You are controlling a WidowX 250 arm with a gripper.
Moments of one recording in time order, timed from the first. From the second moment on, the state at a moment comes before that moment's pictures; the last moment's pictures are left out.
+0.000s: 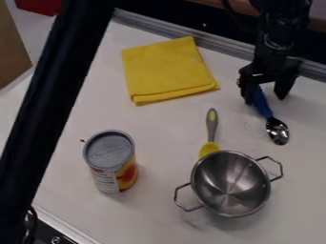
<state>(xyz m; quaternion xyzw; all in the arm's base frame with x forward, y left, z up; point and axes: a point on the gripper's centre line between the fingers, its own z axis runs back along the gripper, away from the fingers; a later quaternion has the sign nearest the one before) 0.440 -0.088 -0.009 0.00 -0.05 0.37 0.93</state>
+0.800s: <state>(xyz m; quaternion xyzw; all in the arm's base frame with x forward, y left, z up) 0.433 -0.087 -0.024 -0.01 -0.05 0.37 0.93</state>
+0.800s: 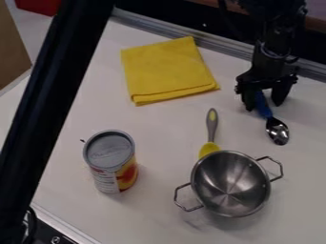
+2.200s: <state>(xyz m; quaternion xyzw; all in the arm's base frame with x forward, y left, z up) 0.404 -0.079 0.033 -0.06 -0.02 0.35 0.93</state>
